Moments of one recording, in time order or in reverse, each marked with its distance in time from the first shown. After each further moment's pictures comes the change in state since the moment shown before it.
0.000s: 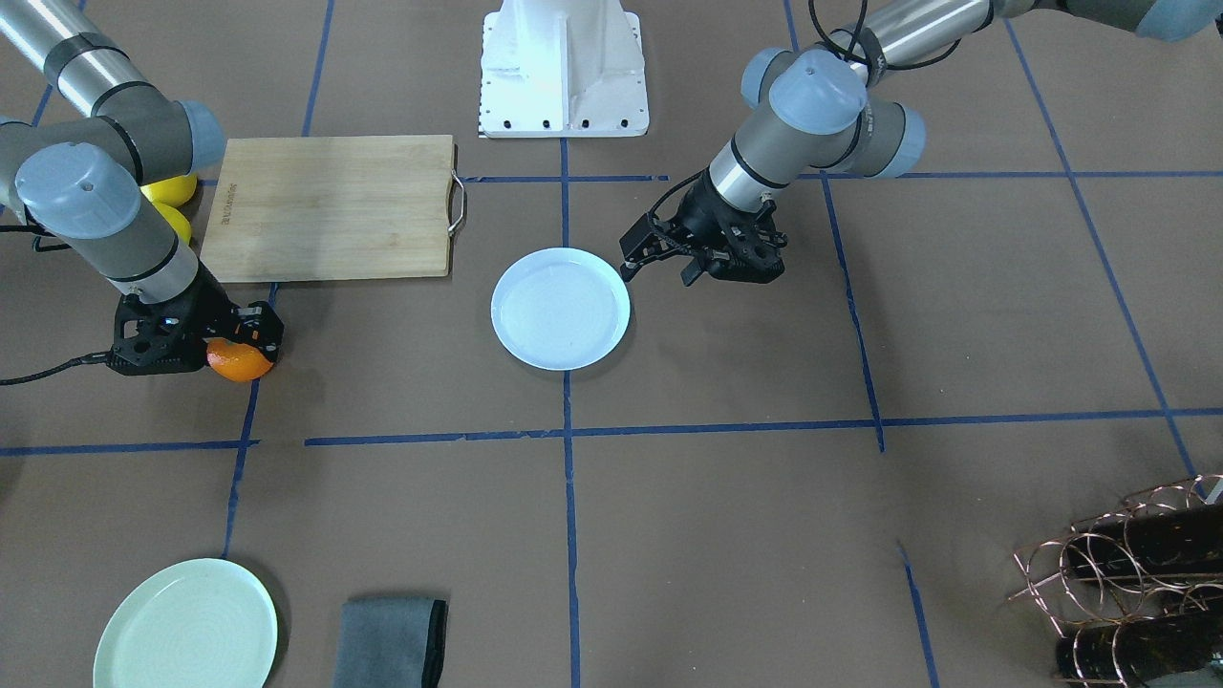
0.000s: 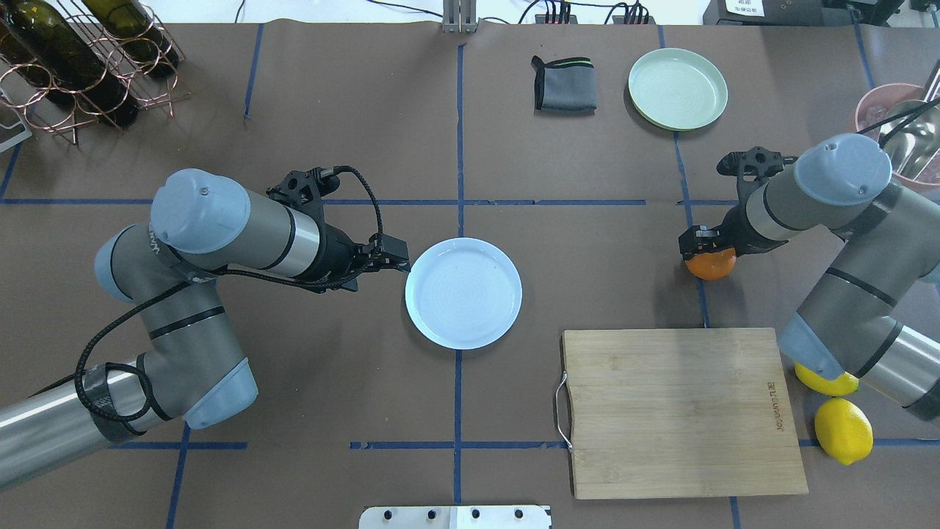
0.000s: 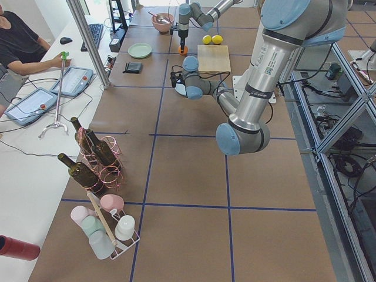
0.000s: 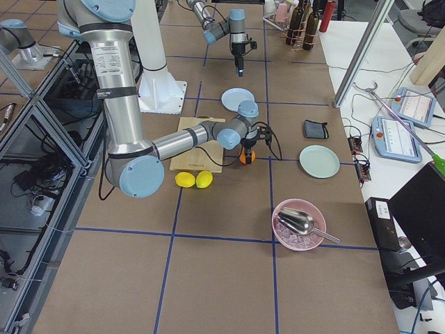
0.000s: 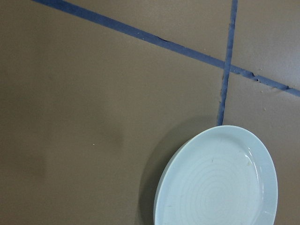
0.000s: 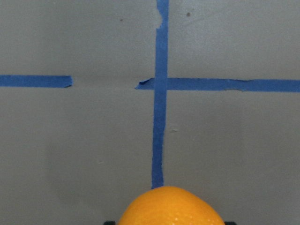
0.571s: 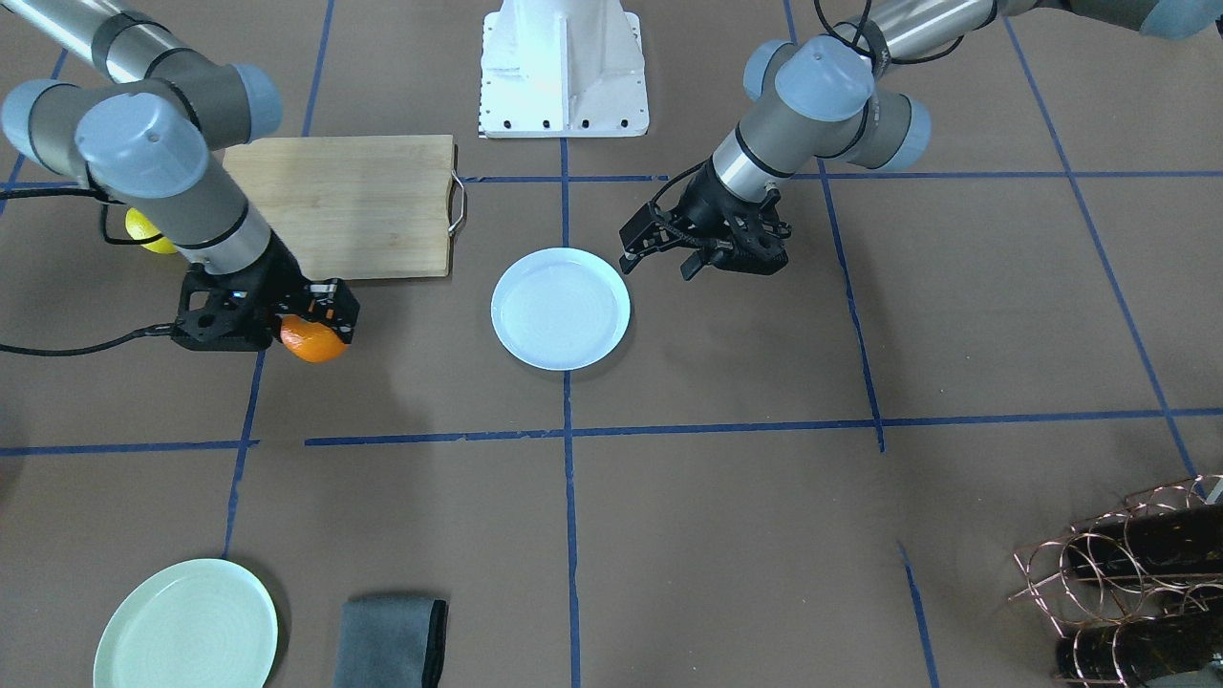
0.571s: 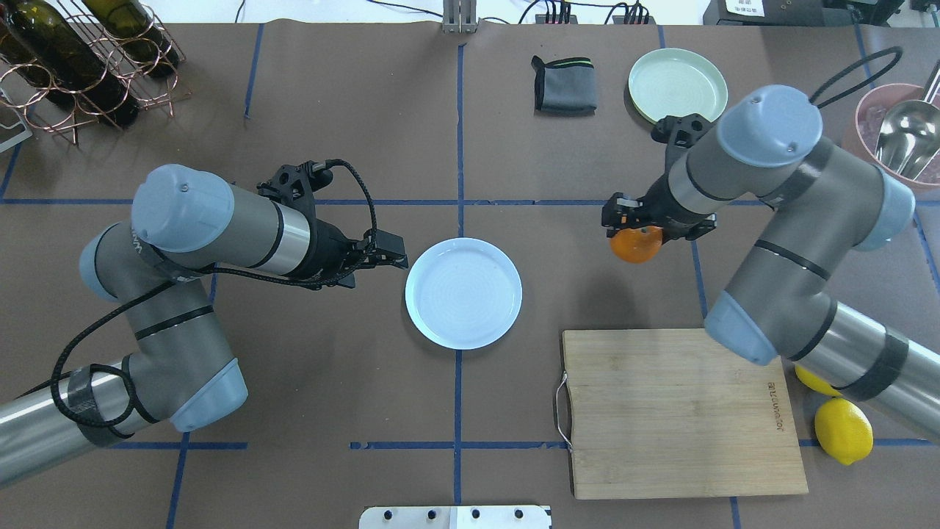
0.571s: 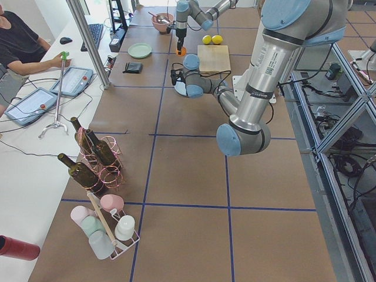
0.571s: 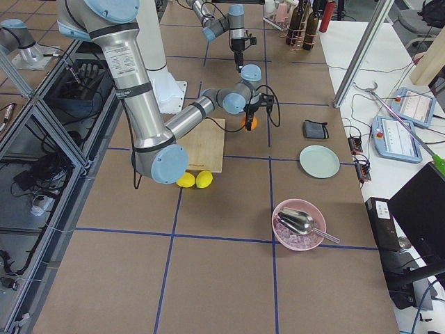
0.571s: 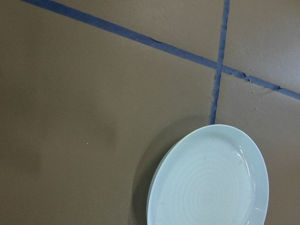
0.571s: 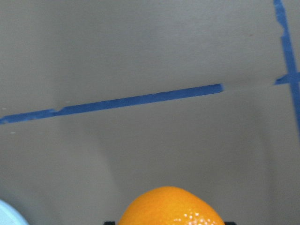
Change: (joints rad) left arm -0.016 0.043 -0.078 0.000 -0.002 0.004; right arm -0.085 0.245 0.084 -0.220 -0.021 0.294
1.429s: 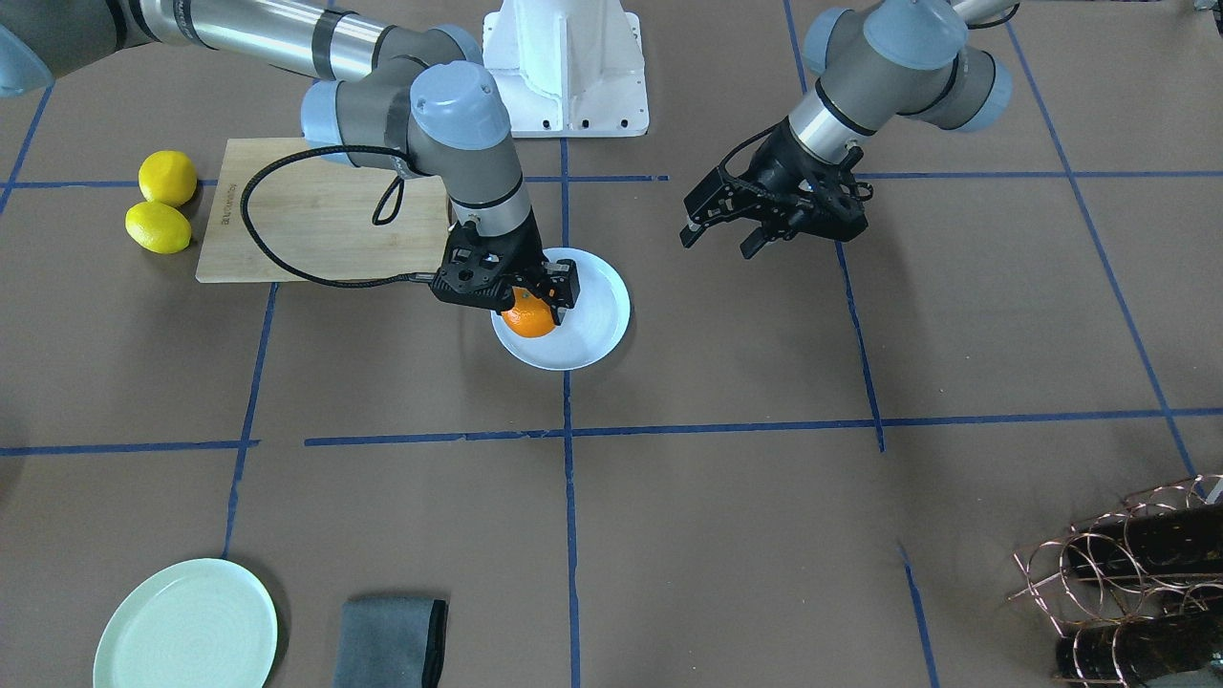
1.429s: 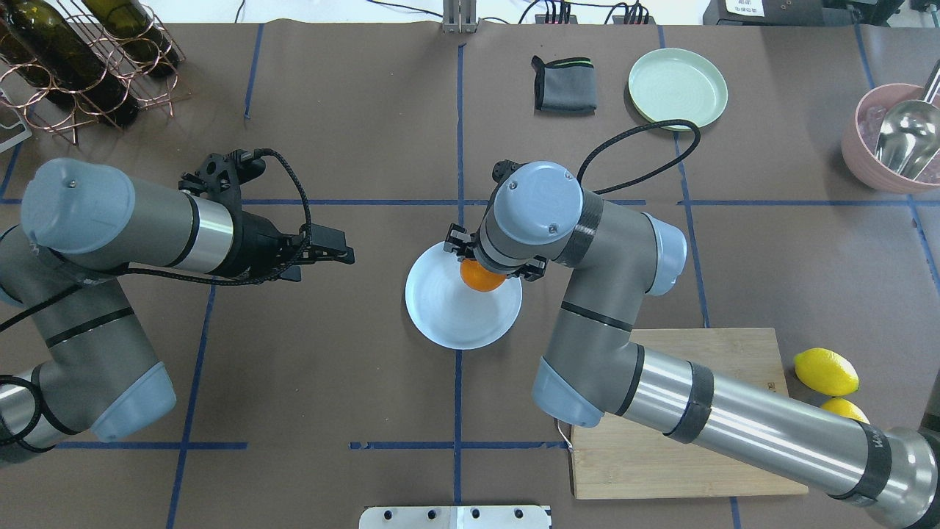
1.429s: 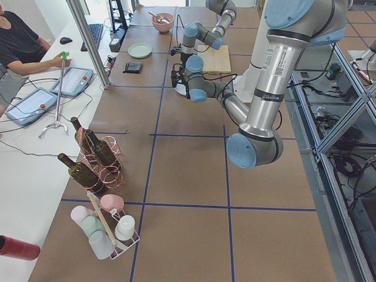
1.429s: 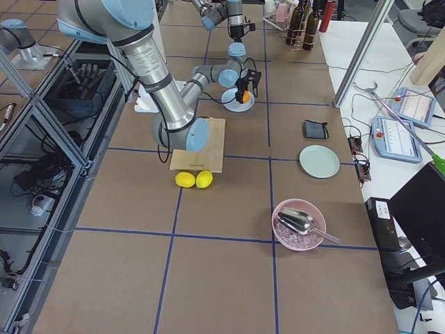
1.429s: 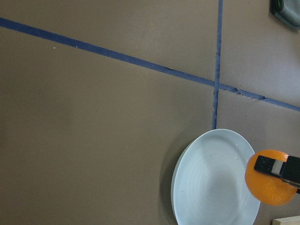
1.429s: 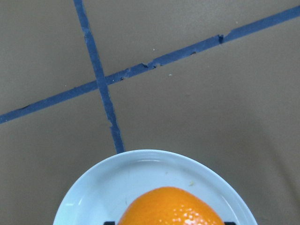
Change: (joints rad) left arm -0.047 0.123 -0.117 0.001 -0.012 0.051; right arm -0.218 0.286 -0.211 0.022 -0.234 0.299
